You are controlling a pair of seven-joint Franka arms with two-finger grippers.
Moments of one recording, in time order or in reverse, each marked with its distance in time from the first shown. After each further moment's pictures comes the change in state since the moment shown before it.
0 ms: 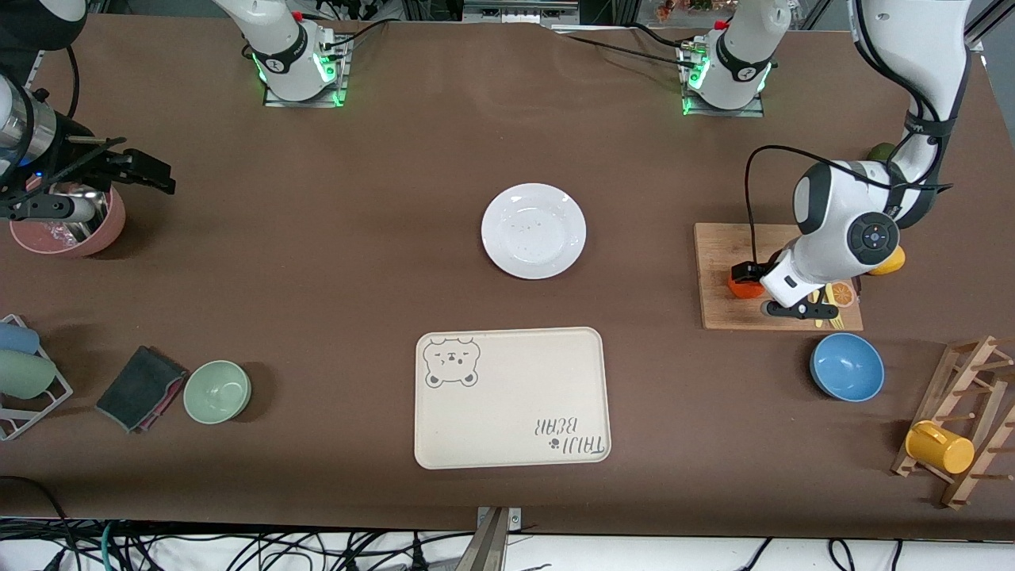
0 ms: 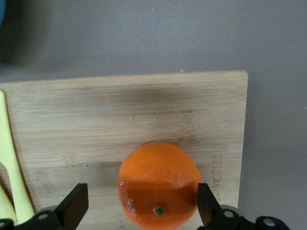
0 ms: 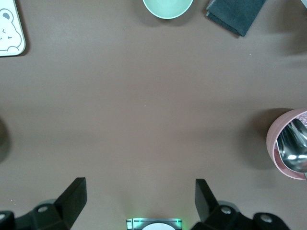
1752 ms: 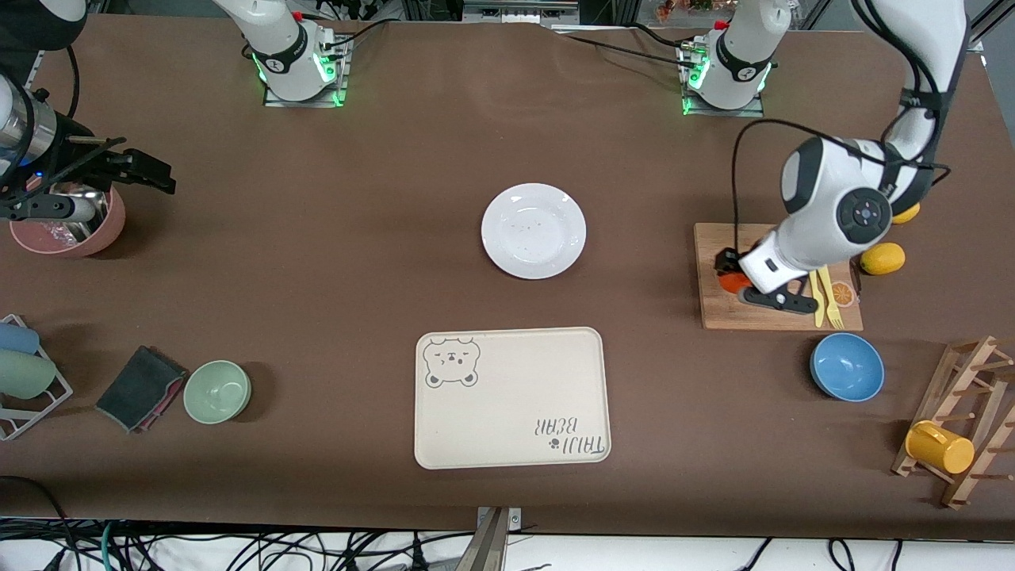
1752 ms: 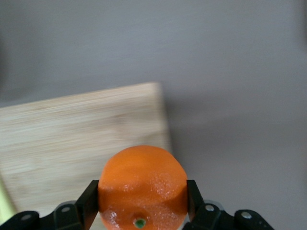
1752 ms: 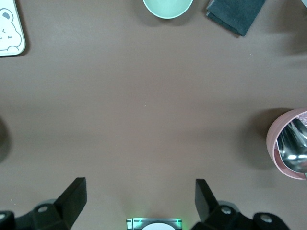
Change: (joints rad) left arm -0.015 -0.139 -0.140 0.025 -0.073 -0.101 0.027; right arm 0.000 0.000 0.000 0.000 0.000 -0.001 0.000
